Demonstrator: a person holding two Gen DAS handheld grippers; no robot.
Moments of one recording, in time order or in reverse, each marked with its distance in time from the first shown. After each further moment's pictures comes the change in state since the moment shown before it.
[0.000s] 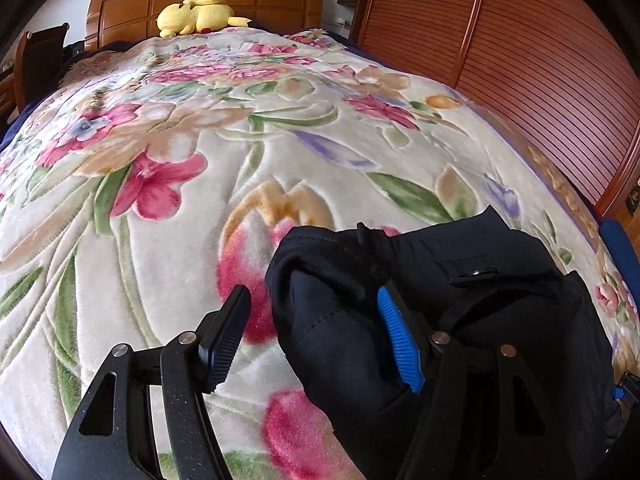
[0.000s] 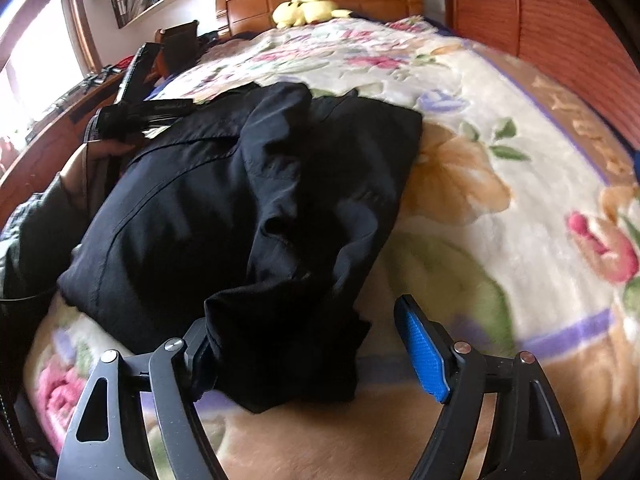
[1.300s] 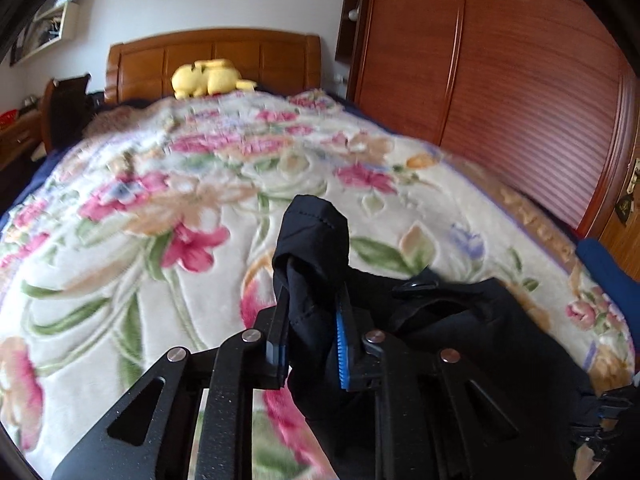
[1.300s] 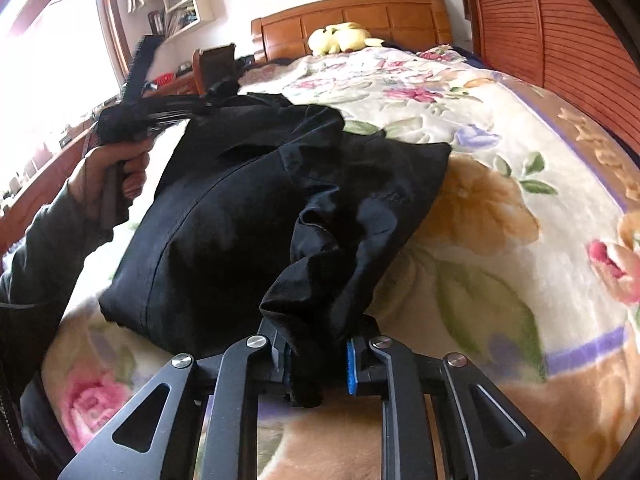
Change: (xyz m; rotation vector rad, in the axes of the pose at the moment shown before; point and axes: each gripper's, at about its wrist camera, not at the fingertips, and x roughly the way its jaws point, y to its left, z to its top) left arm -0.110 -0.033 0.000 0.029 -0.220 0.053; right arm -0.027 0.010 -0.011 -0.048 -0.163 0.090
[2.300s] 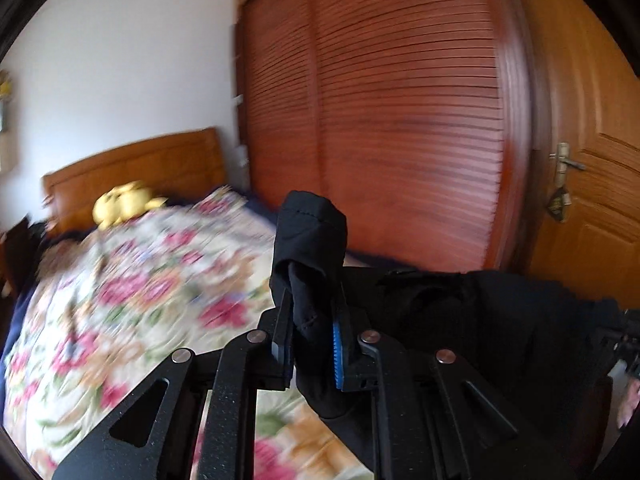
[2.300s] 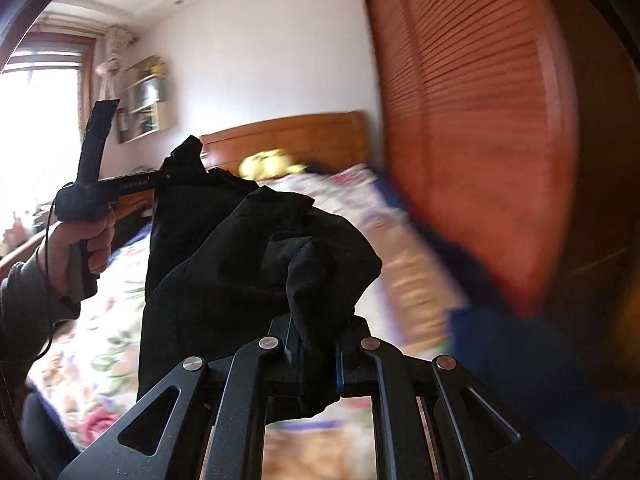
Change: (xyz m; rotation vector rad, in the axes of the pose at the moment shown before) left arm -0.095 -0.303 0.143 0.274 -0.206 -0.162; right arm -0.306 -0.152 0.057 -0.001 -0.370 -0.311
